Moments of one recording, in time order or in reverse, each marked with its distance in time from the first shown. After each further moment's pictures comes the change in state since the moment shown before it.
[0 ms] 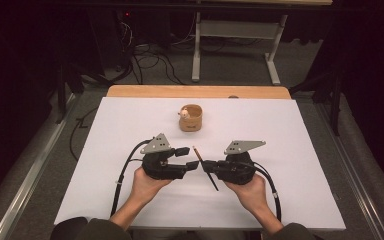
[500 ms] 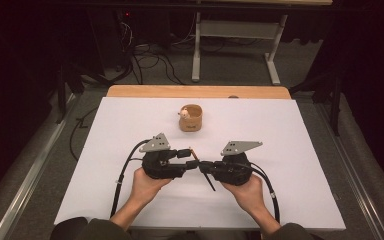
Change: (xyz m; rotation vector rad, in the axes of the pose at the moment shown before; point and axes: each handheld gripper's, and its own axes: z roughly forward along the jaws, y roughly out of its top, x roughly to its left) left arm 0.002 0.000 0.000 -0.003 -0.039 -0.028; right arm 0.006 0.002 0.005 -0.003 0.016 -0.016
